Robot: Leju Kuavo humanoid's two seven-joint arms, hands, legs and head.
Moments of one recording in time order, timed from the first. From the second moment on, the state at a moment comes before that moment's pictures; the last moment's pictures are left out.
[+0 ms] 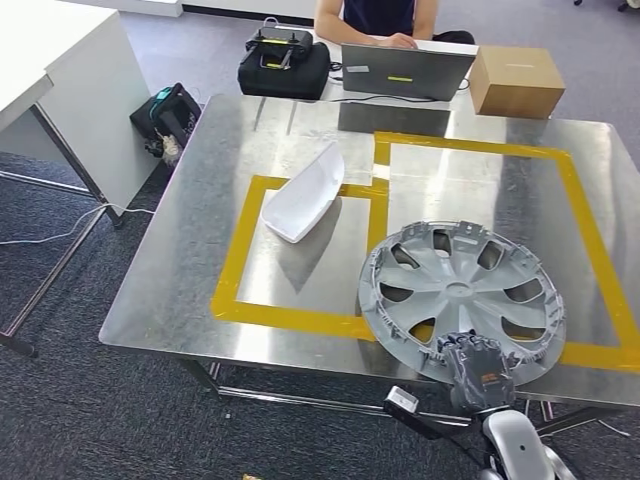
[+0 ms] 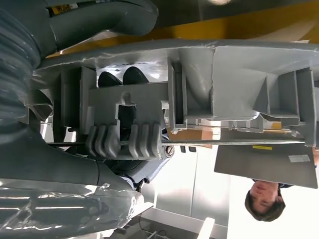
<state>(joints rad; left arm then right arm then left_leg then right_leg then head) -0.03 -0.22 0.48 -0.19 -0.80 0.22 0.04 0.06 -0.31 0.43 -1.55 1.51 -0.36 0.15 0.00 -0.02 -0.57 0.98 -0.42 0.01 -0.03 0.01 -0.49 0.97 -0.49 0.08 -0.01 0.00</state>
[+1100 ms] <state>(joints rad) -0.03 -0.21 0.50 -0.19 -0.80 0.19 -0.02 0.07 -0.31 0.47 -1.55 1.50 -0.37 0.15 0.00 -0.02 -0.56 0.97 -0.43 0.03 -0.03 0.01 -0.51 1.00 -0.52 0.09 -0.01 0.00</state>
